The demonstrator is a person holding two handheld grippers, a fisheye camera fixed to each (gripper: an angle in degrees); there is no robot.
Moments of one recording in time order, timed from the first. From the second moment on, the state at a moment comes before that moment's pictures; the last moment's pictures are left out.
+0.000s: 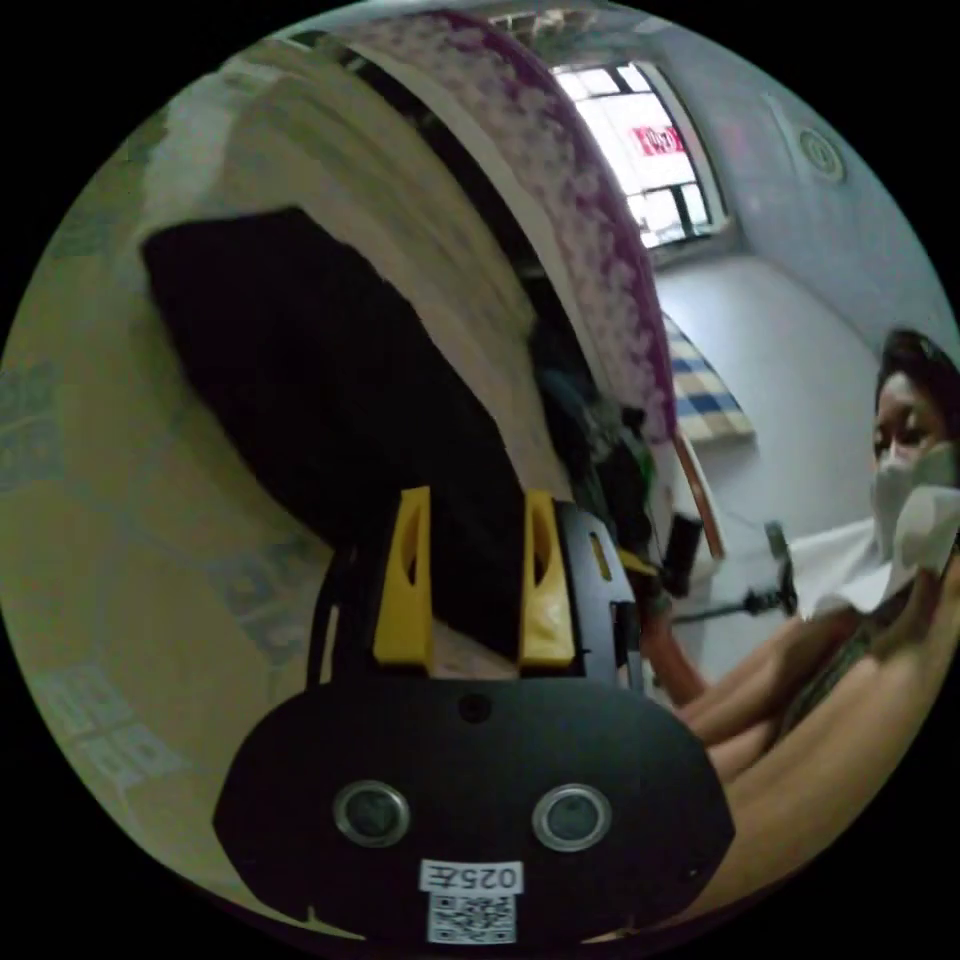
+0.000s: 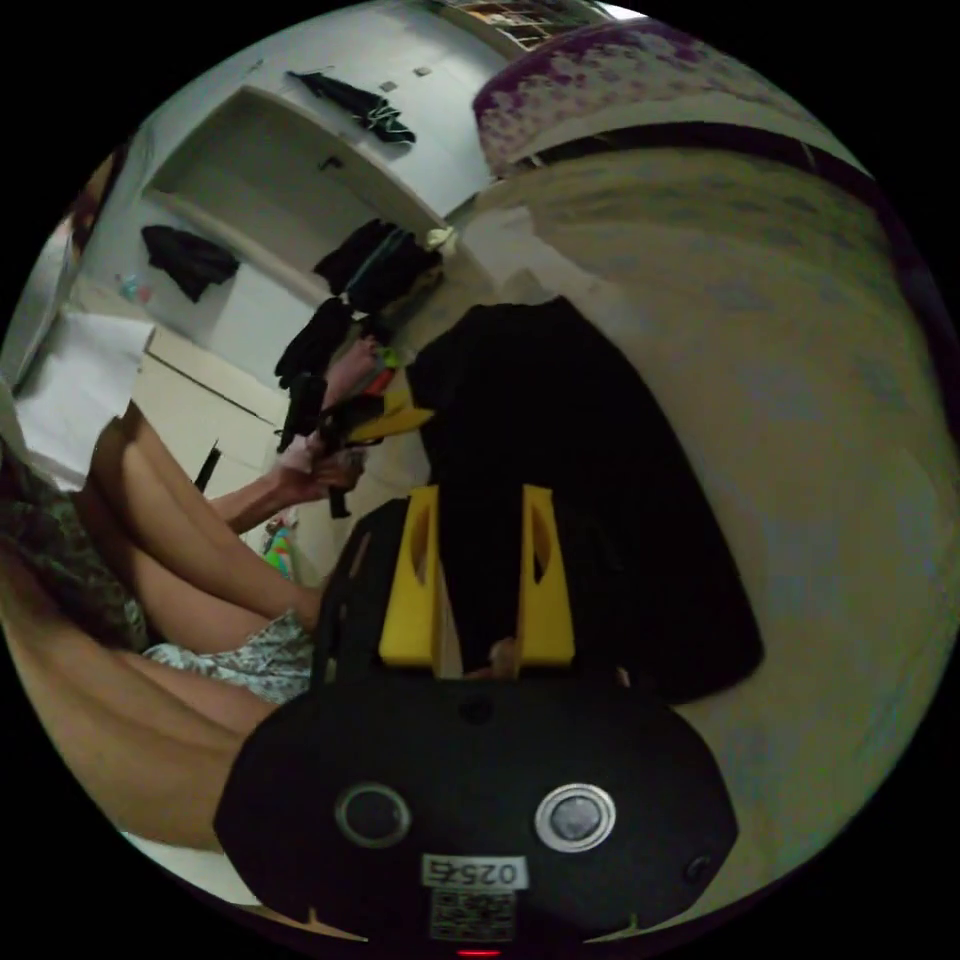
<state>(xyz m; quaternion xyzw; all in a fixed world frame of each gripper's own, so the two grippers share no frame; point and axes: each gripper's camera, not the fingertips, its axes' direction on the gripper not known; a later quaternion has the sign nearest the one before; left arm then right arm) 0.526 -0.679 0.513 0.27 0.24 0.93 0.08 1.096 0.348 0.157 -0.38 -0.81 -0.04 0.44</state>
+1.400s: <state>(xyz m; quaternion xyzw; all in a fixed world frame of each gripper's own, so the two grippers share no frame) 0.455 -0.616 0.623 0.49 0.33 0.79 0.19 1.142 0.284 -0.117 -0.31 -0.79 -0.10 0.52</state>
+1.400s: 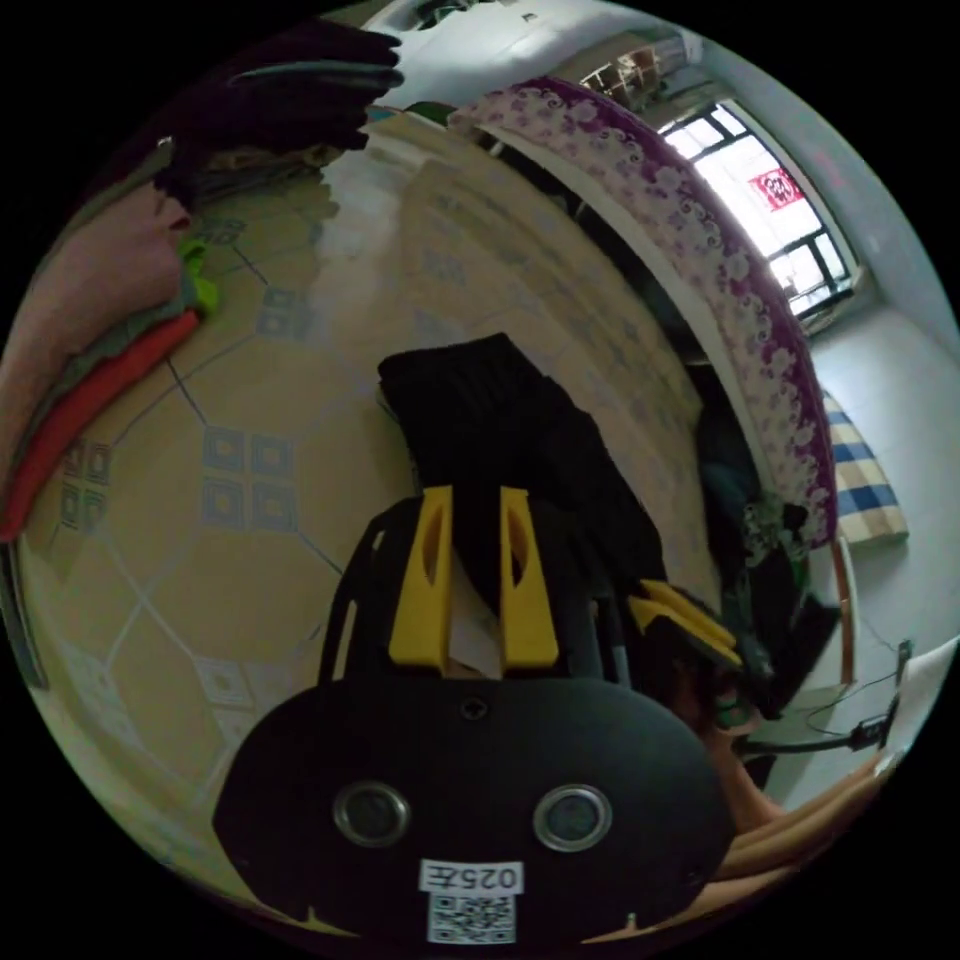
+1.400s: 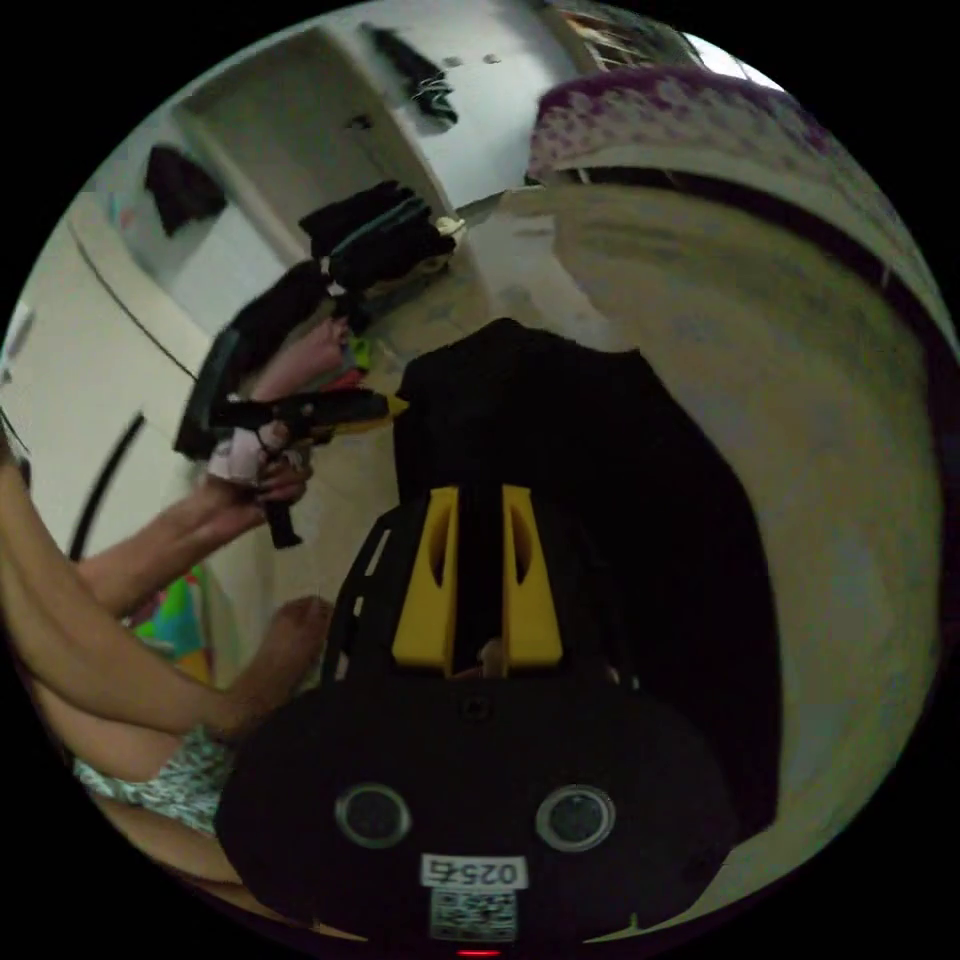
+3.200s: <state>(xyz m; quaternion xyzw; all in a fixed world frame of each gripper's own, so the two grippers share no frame) 0.534 -0.648 0.942 0.21 -0.18 0.93 -0.25 1.527 0.153 0.275 -0.61 -0.60 0.27 0.44</state>
